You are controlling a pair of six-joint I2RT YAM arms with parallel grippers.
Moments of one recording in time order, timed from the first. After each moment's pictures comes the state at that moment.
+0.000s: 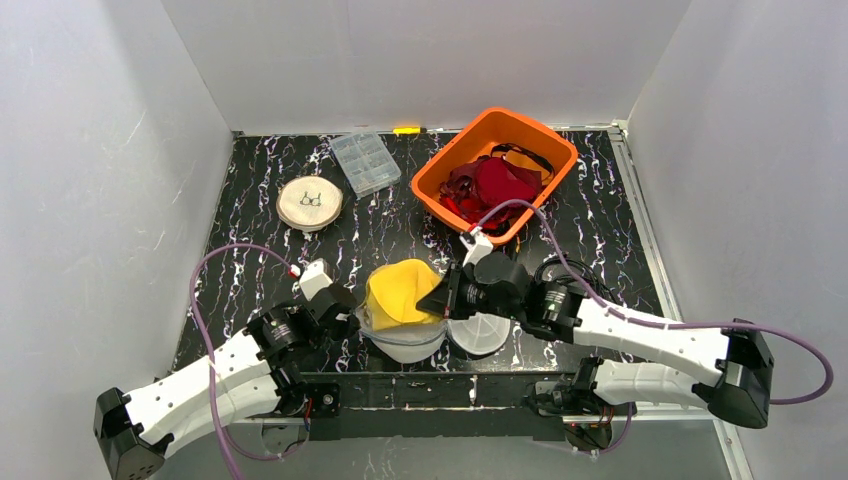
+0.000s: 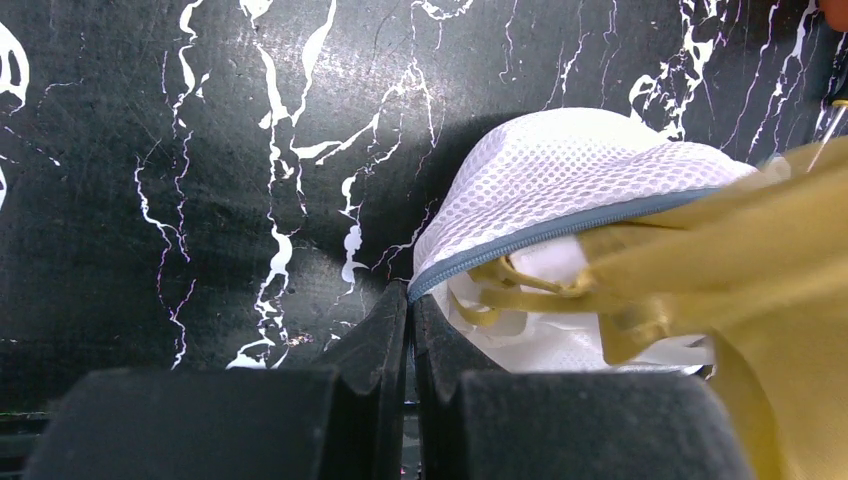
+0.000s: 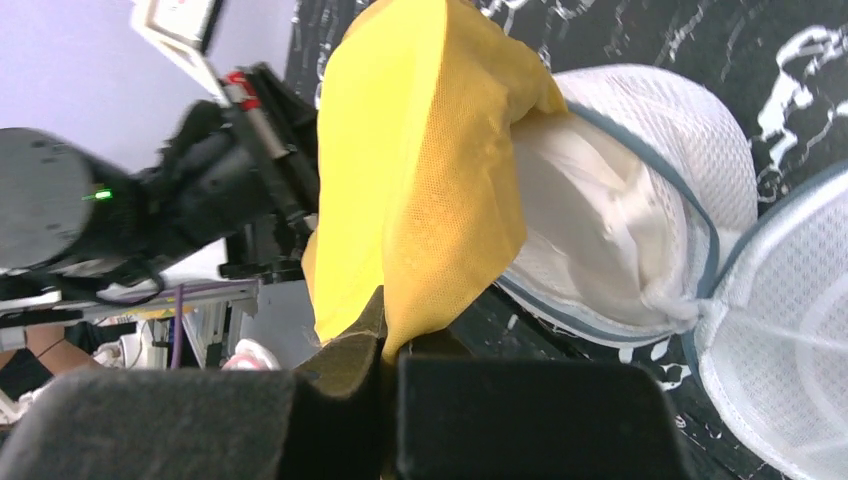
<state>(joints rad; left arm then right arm) -0.91 0.69 0.52 -0.80 -0.41 -1.15 1.15 1.07 0.76 -0.16 0.02 1.04</state>
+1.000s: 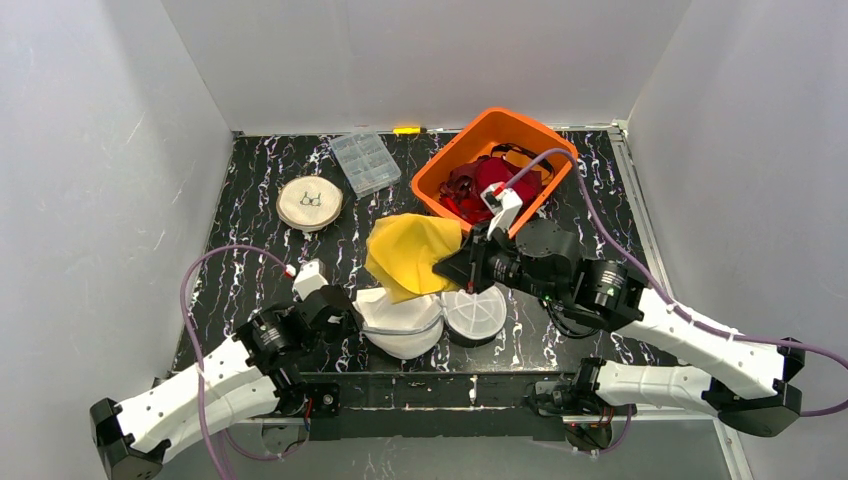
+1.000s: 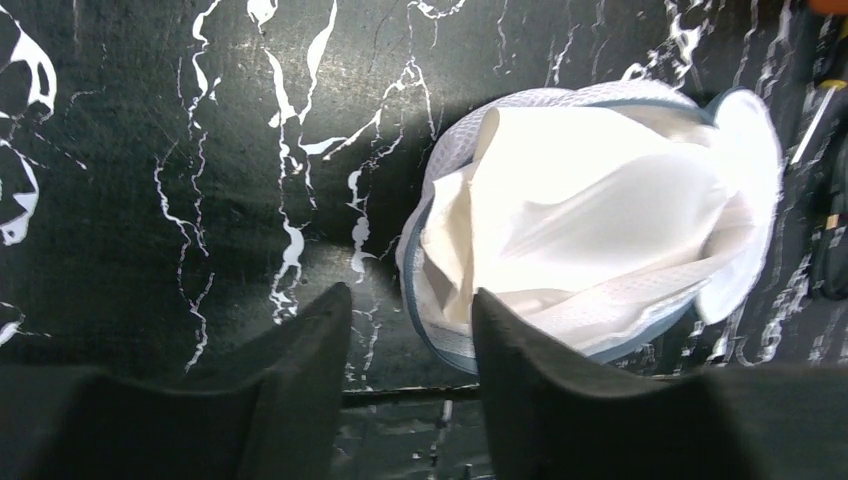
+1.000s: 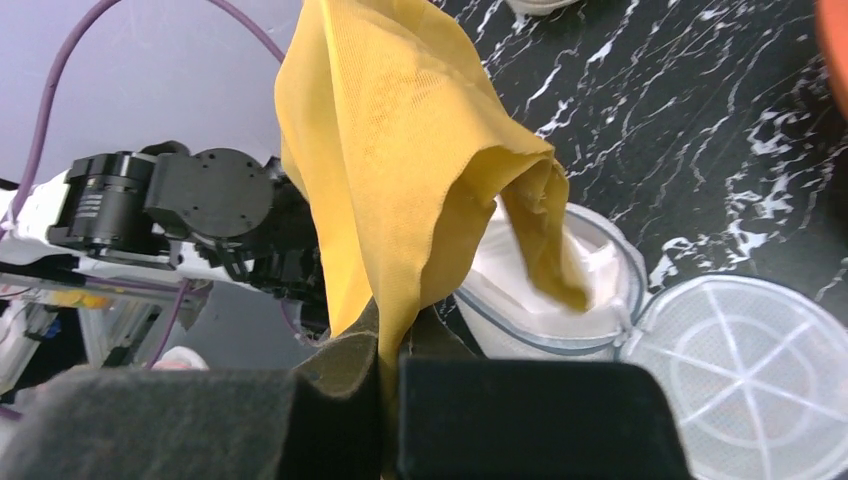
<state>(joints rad) -0.91 0.63 0.53 -0.84 -0.41 -1.10 1.15 0.99 1.15 -0.46 0.09 0.67</state>
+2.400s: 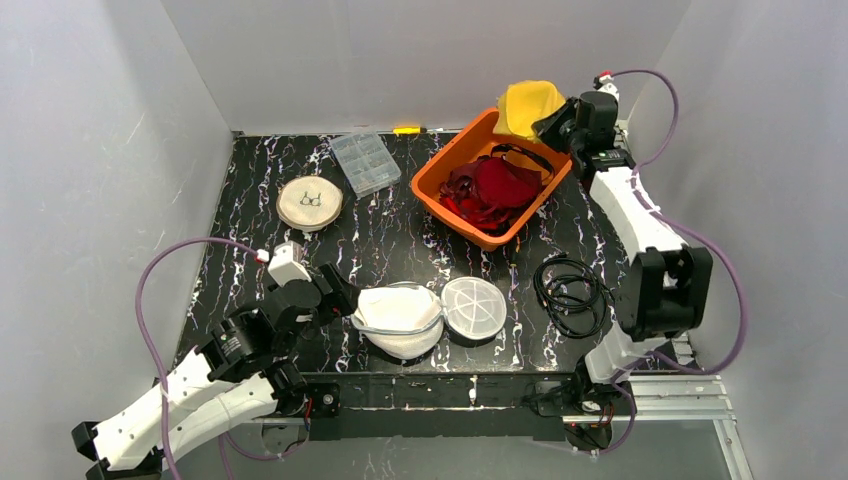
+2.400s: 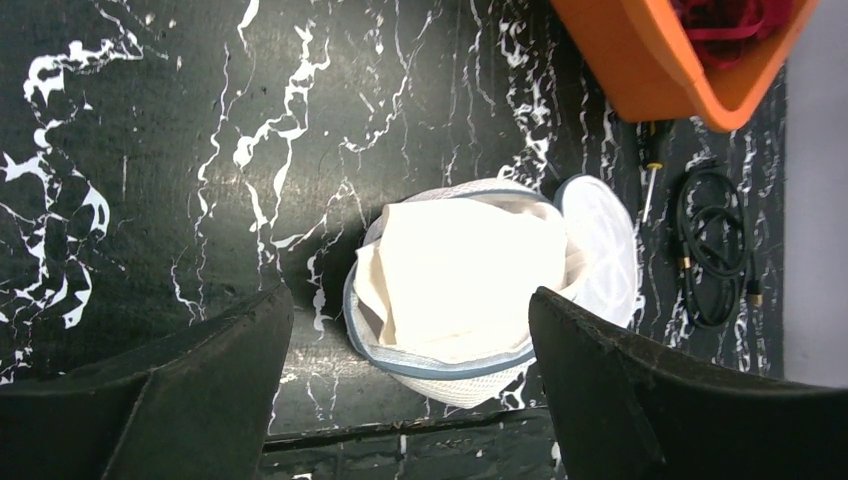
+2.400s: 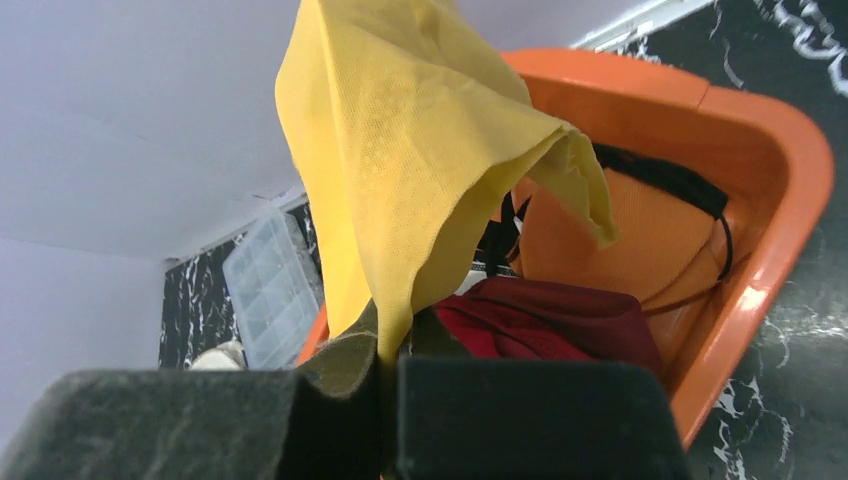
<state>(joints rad) -0.91 0.50 0.72 -0.89 -0.54 -0.97 0.15 1.61 1.47 -0.15 -0.03 0.68</state>
